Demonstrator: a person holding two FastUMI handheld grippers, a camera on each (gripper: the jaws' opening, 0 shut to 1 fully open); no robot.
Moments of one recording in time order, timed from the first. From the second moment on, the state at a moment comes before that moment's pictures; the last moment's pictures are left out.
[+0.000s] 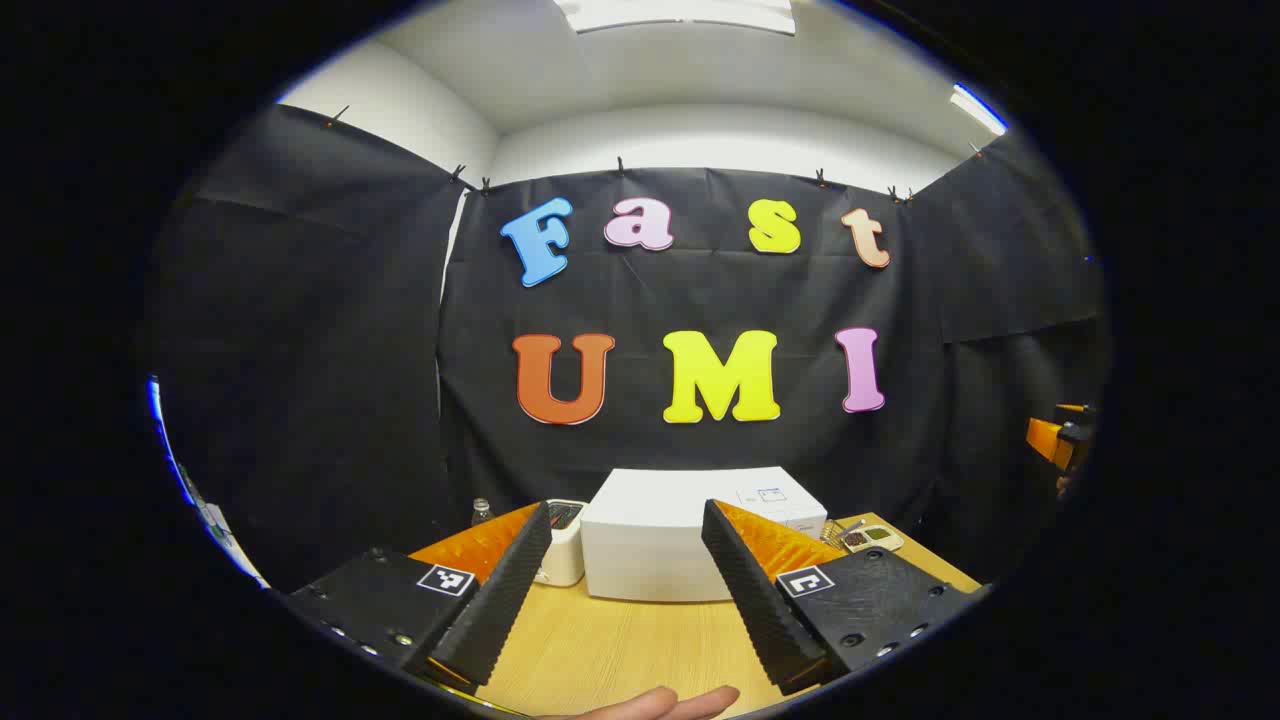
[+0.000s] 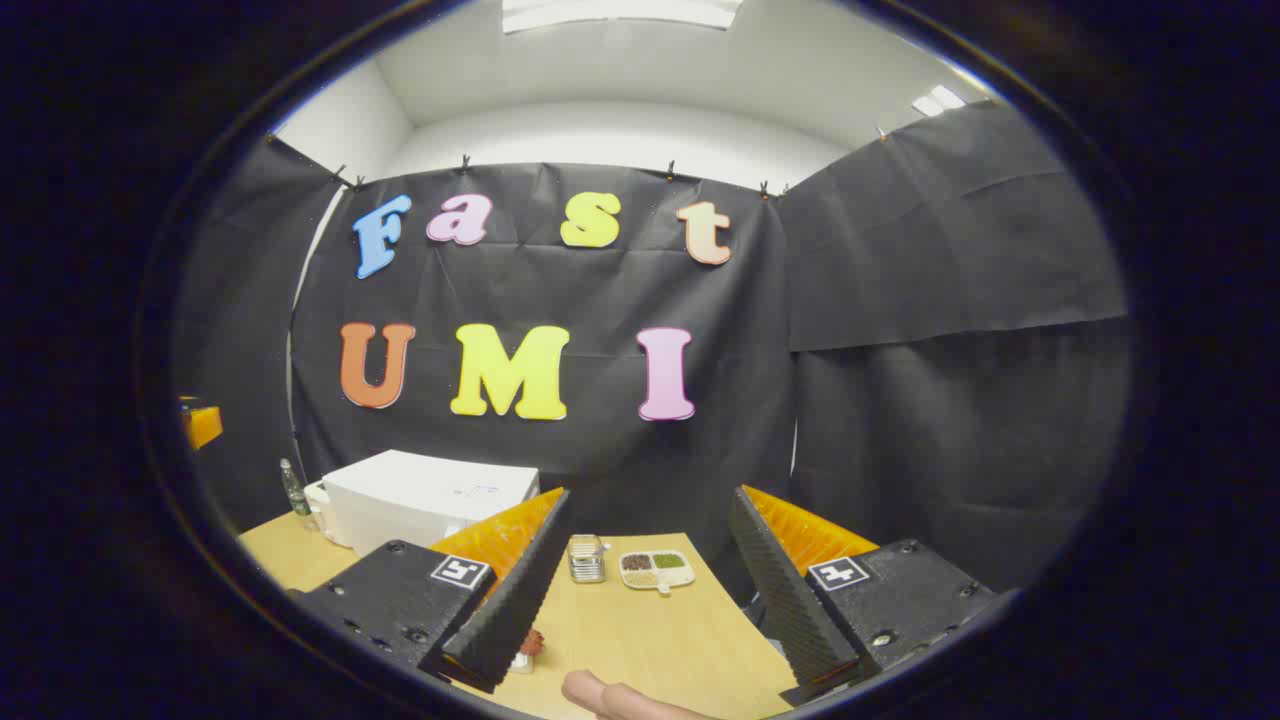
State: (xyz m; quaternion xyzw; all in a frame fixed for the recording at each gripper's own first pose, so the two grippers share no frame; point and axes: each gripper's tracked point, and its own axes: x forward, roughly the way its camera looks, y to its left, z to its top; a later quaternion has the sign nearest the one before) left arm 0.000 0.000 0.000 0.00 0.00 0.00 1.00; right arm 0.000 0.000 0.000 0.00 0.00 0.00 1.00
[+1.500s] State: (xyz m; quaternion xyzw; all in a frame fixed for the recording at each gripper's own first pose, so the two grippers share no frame) left arm 0.108 -0.148 -0.113 -0.01 0.04 -0.09 0.99; right arm 0.001 -0.065 -0.023 0.00 -0.01 -0.01 1.00
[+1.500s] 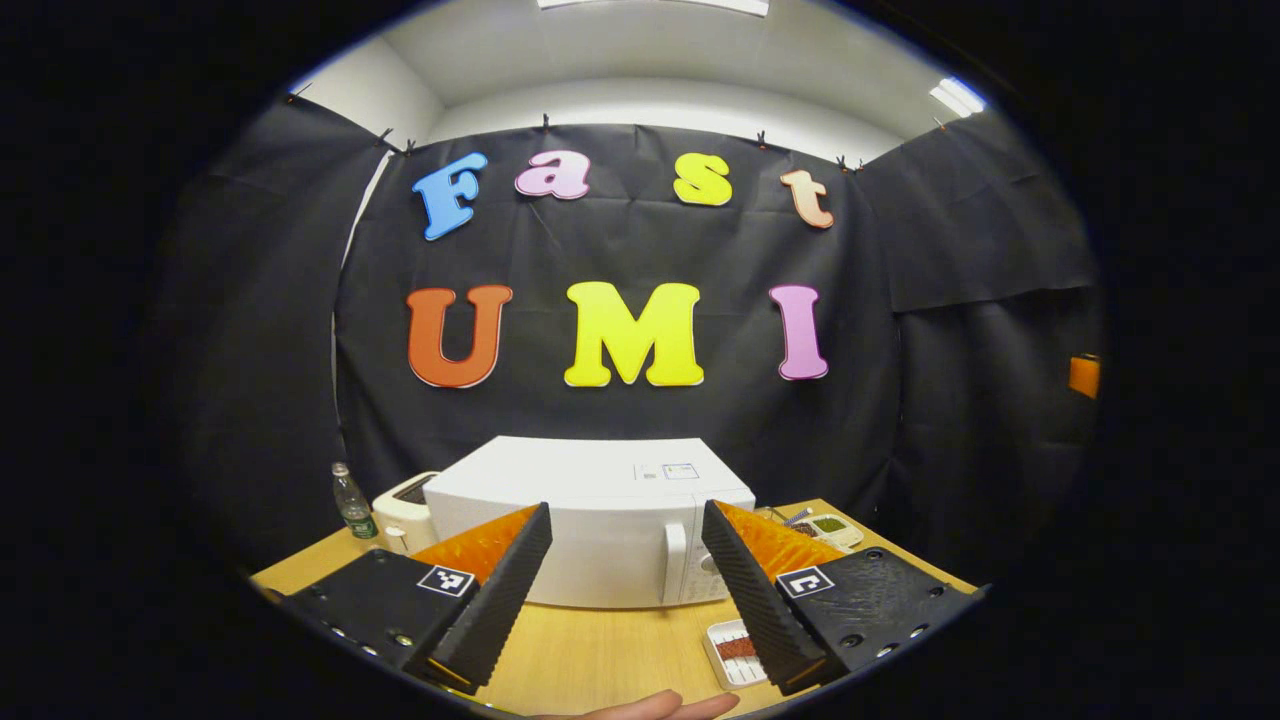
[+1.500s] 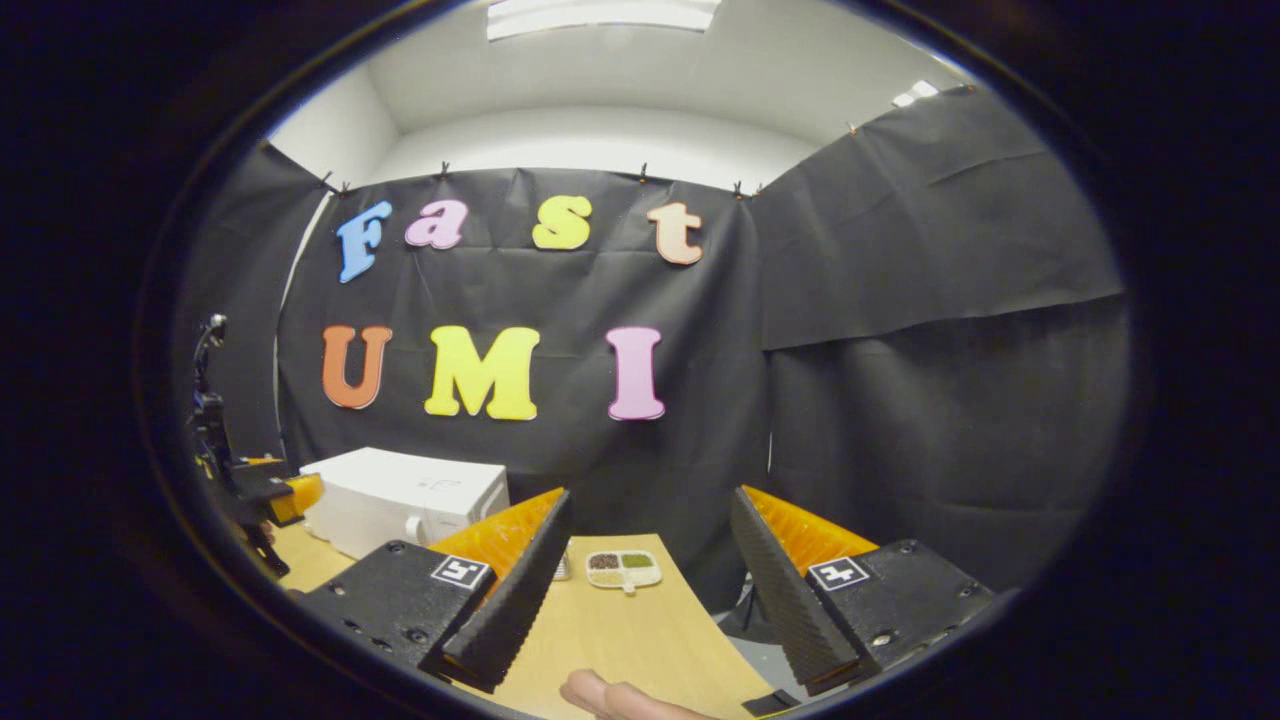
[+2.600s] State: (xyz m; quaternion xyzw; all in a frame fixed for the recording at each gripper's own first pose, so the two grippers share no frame) left arm 0.235 -0.211 -0.260 -0.01 0.08 -0.09 0.99; right arm 0.008 -0.094 -0.073 -0.01 0.00 0.01 1.00
